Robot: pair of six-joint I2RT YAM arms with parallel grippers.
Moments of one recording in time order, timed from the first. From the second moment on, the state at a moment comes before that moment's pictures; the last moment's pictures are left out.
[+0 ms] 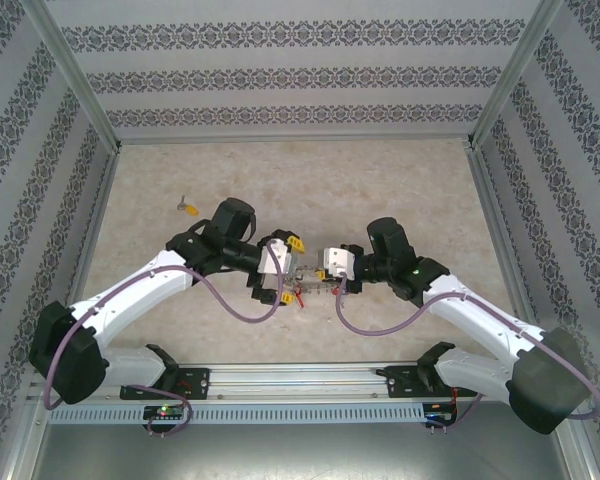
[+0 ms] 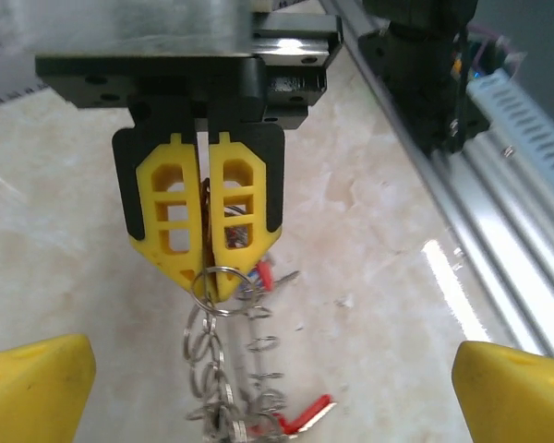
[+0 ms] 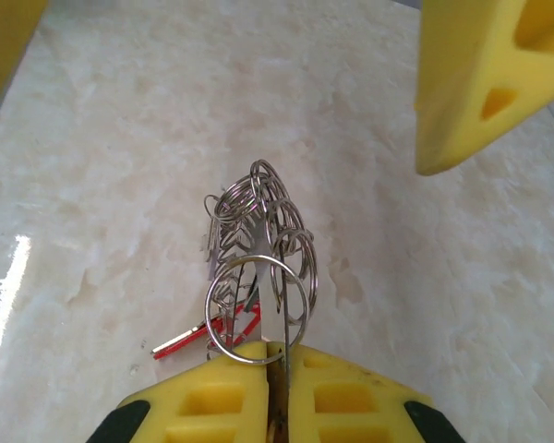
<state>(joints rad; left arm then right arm) -0.63 1.28 0.97 -0.46 0.75 0.94 0.56 1.10 0.66 -0.22 -0.64 -0.78</state>
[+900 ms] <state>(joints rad) -0.79 1.40 1.07 -0.47 0.37 1.33 0.49 1.23 0.74 -0.32 -0.84 -0.71</state>
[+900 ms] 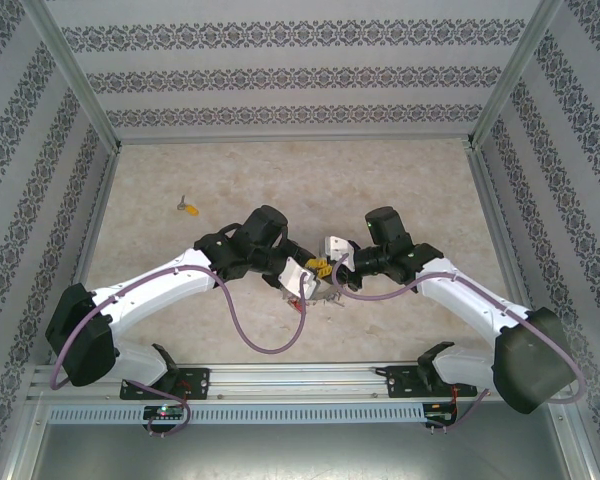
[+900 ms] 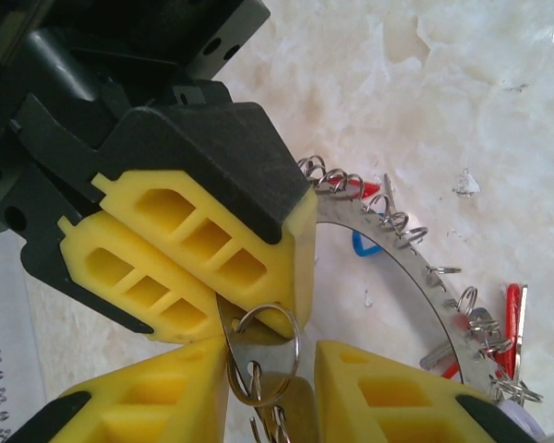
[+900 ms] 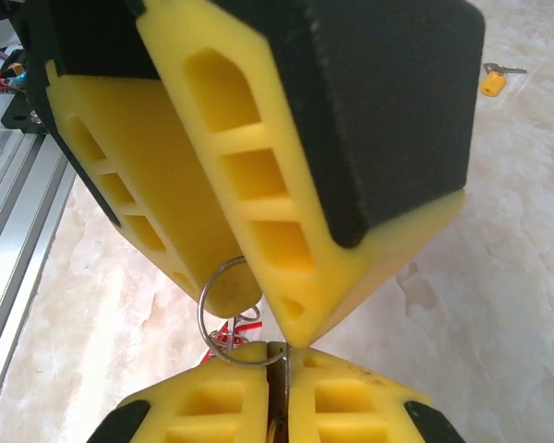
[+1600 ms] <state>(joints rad) -0.80 1.41 1.13 -0.53 0.35 1.35 0.49 1.23 0.75 -0.32 -0.83 -0.71</state>
